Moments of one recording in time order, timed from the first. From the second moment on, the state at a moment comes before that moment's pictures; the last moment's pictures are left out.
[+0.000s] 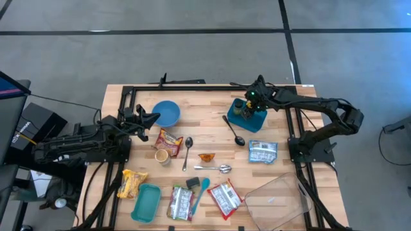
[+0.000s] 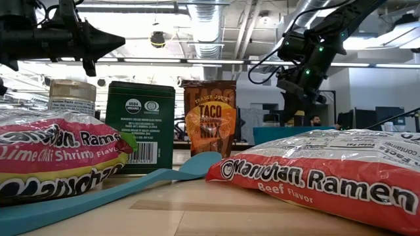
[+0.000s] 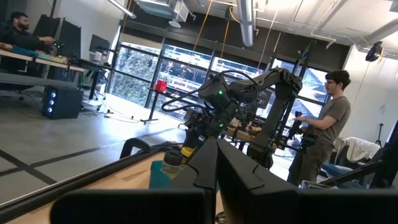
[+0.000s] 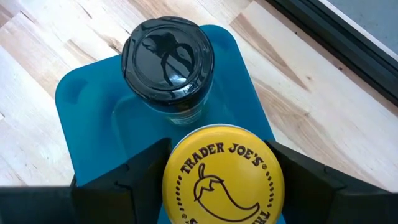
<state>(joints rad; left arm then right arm) 0.30 0.31 0.01 0.56 -0.07 -0.29 -0.60 1.40 0.84 -0.49 0.10 0.19</state>
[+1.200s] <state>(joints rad) 0.30 0.31 0.01 0.56 -0.07 -0.29 -0.60 1.39 0.84 -0.49 0.08 0.19</state>
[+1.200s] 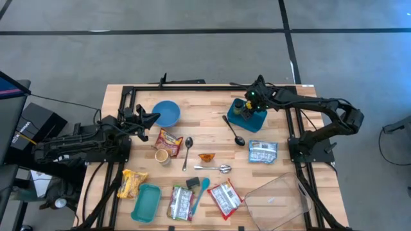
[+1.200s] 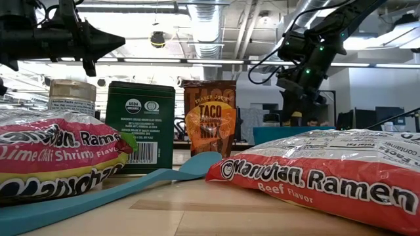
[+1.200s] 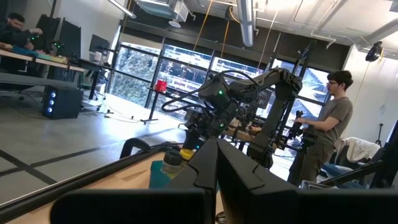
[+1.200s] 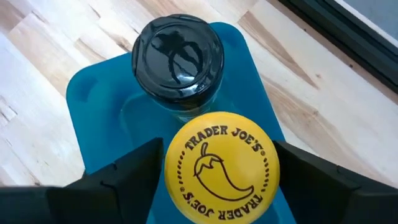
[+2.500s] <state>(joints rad) 0.30 0.31 0.01 0.58 -0.07 -0.29 -0.58 1.39 1.09 -1.02 0.08 0.23</state>
